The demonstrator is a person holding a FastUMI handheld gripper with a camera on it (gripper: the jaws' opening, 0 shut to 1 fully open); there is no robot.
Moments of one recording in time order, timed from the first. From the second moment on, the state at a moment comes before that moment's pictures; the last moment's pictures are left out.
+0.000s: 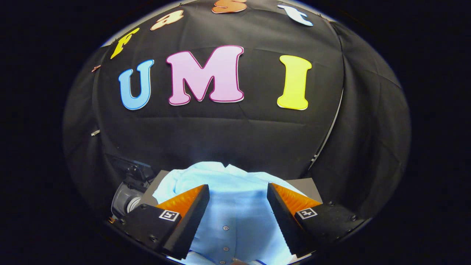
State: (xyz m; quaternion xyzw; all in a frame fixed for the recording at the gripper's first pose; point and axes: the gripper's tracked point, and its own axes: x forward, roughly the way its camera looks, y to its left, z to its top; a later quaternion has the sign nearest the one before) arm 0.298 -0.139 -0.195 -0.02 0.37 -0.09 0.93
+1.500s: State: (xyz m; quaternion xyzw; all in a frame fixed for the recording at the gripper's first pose) arm 0.287 -0.126 -0.240 0.01 0.44 -0.05 0.89
